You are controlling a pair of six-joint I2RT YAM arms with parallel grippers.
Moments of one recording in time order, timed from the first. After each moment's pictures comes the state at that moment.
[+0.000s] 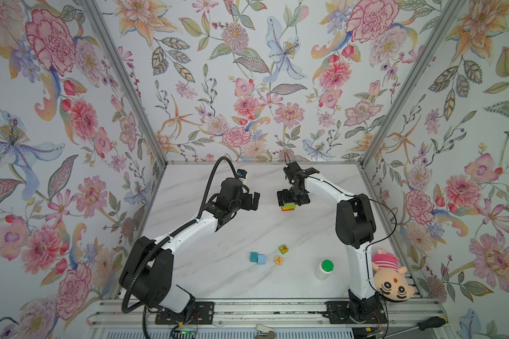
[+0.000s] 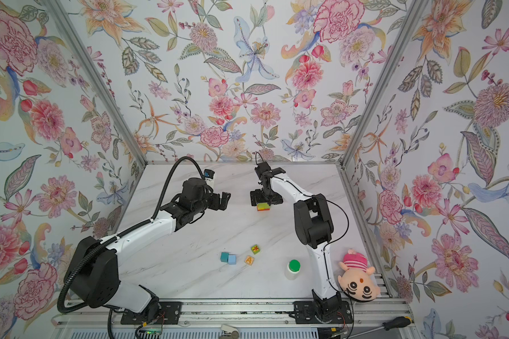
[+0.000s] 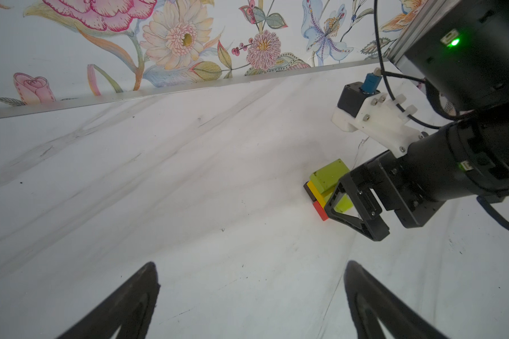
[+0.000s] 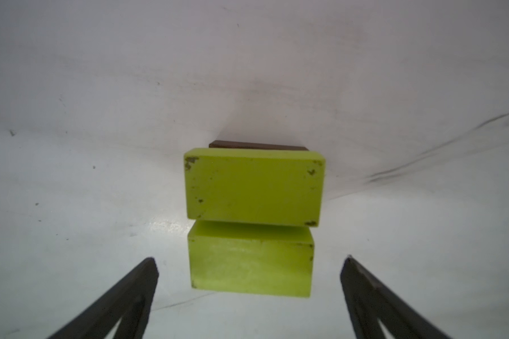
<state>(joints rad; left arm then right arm) -0.54 1.51 1.04 -0.08 -0.05 -0.20 0.46 2.19 1.85 -0.98 -0.02 0.27</state>
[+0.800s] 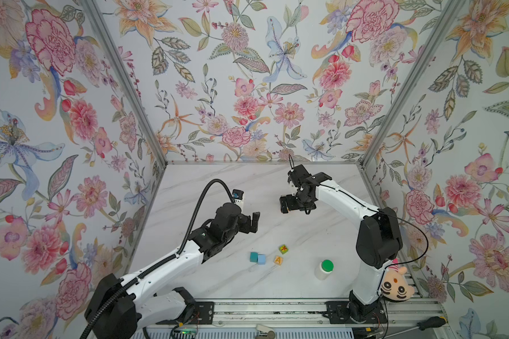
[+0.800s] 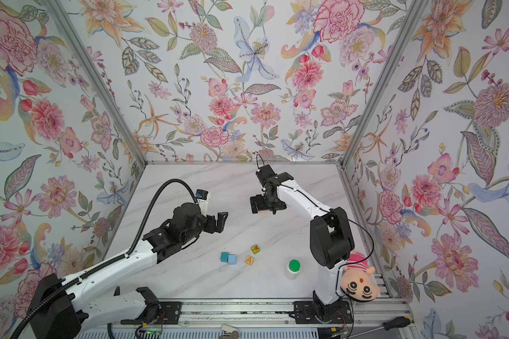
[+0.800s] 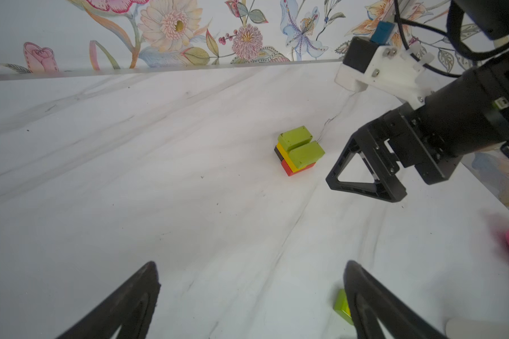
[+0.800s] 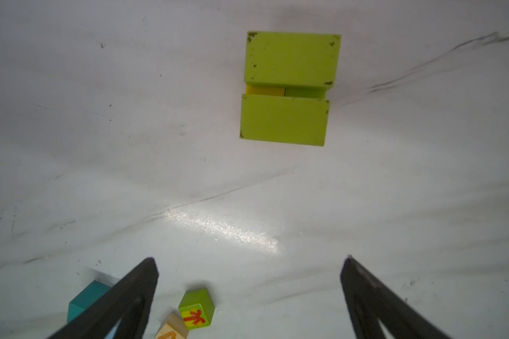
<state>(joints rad) -0.76 1.14 0.76 -0.15 -0.22 -0.36 0.53 1.87 1.58 -0.98 -0.04 0.27</state>
